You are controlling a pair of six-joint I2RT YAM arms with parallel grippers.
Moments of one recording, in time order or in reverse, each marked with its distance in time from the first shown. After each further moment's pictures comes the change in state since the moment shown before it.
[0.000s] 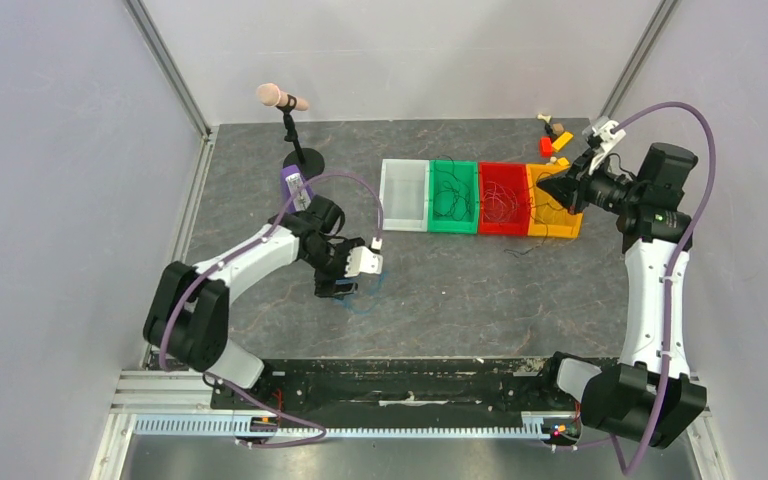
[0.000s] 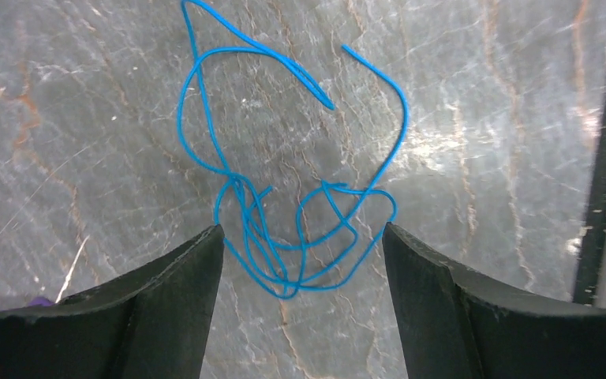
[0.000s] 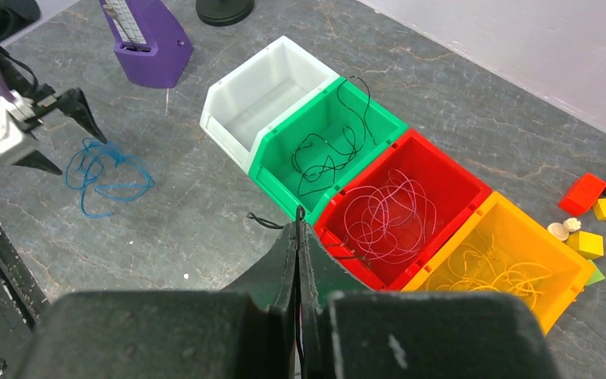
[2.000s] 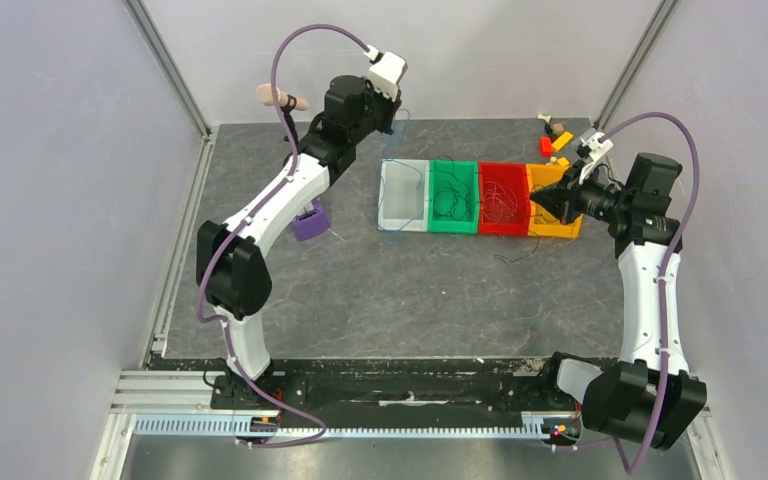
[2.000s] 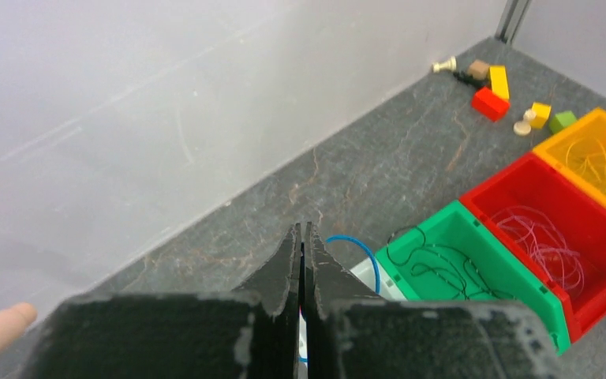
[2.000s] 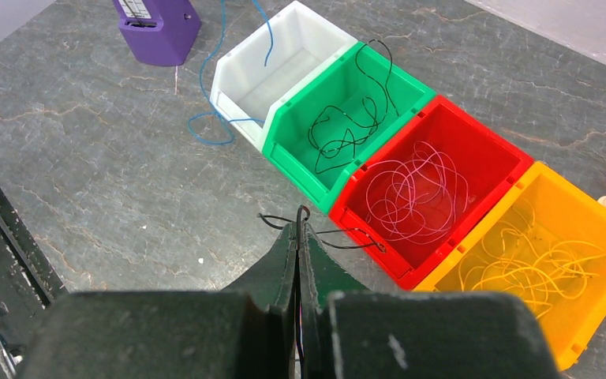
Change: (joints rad) left arm -0.058 0.403 0.792 0.788 -0.434 -1.022; right arm 0.027 -0.005 -0.084 -0.010 0.026 -0.005
